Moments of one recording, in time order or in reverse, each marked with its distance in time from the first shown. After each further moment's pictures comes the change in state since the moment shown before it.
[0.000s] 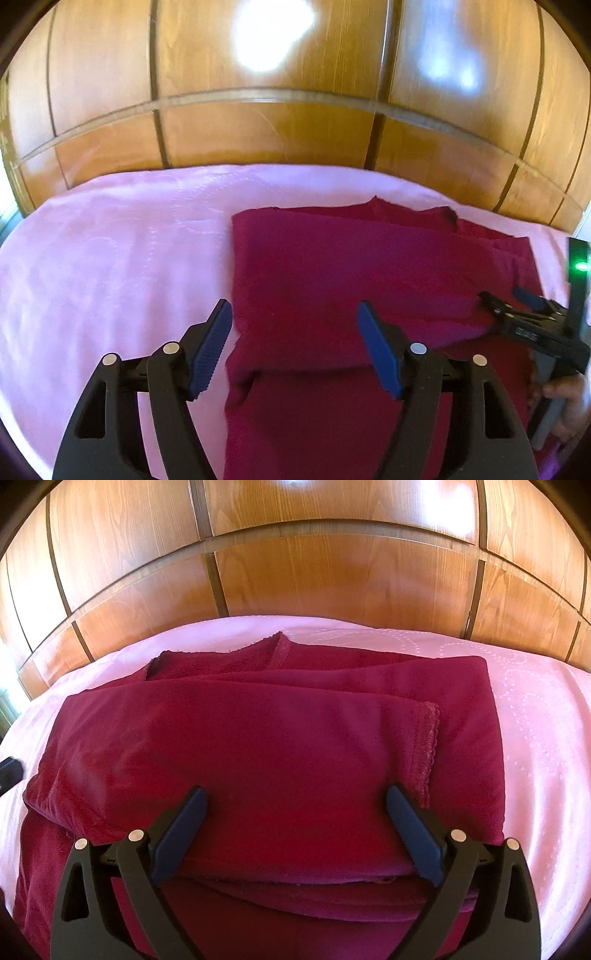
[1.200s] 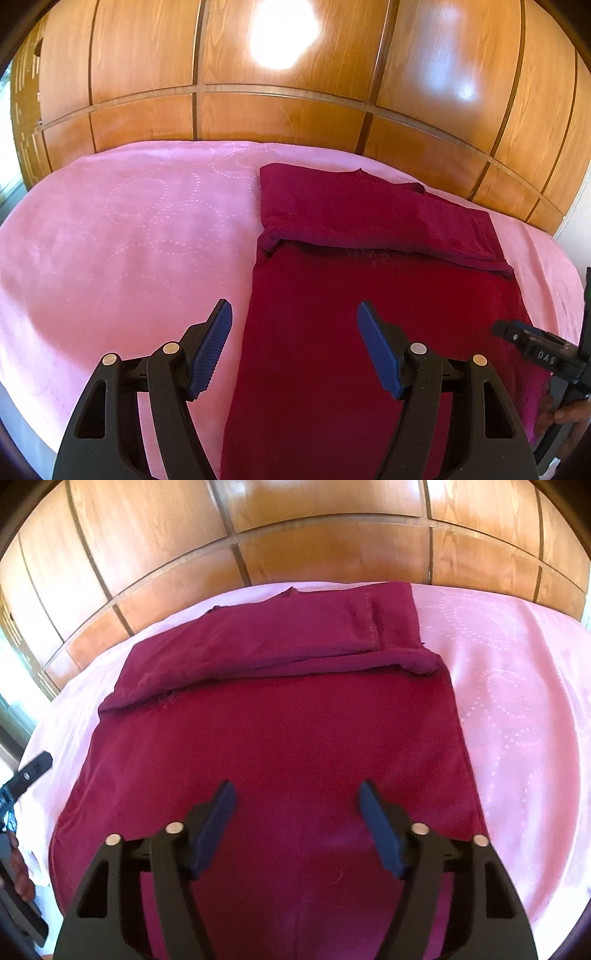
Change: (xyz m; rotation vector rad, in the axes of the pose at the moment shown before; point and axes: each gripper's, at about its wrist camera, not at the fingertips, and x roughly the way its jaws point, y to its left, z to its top) left arm -0.087 0.011 -0.079 -0.067 0.005 -0.039; right arm -0.122 0.002 -0.101 0.106 0.079 0.056
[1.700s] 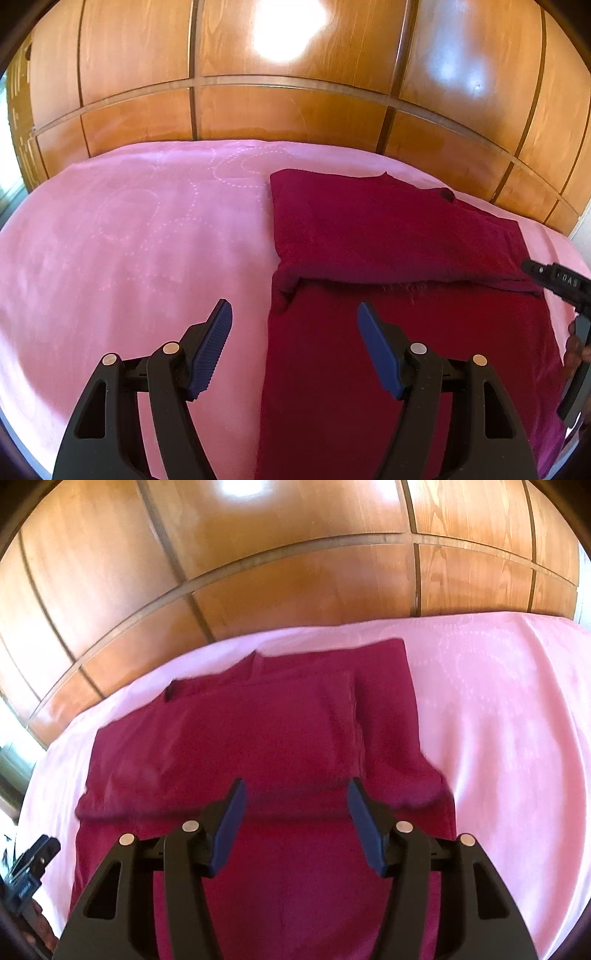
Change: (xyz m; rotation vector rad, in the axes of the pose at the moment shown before) left arm 0.053 0.013 0.038 0.014 0.034 0.037; right arm 0.043 -0.022 0.100 0.089 -0.081 -0.034
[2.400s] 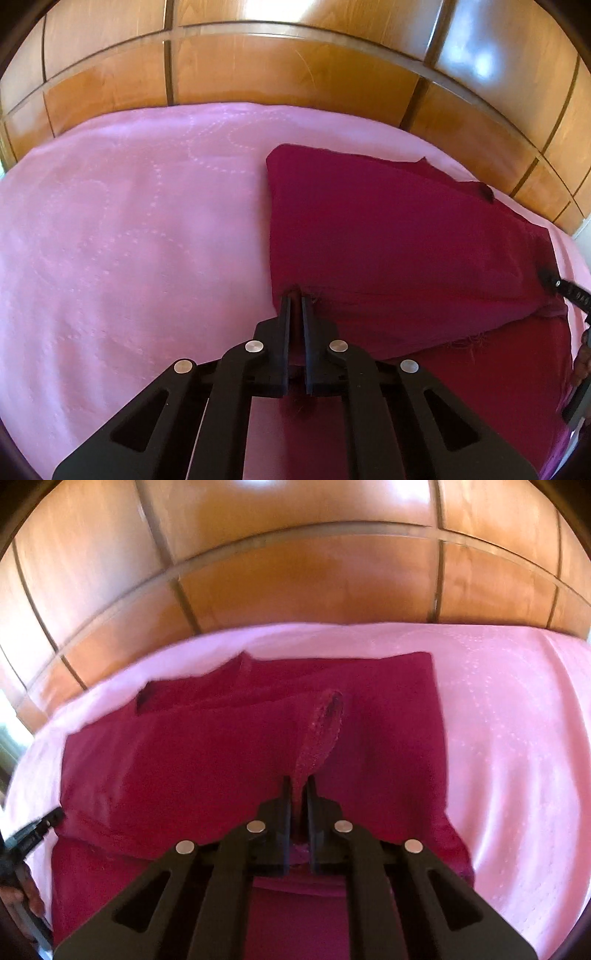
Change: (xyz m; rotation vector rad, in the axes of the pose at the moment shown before) left arm 0.092 0.020 0.038 -0.016 0.132 -0.051; right arm 0.055 0.002 0.017 -0.085 0.077 -0.062
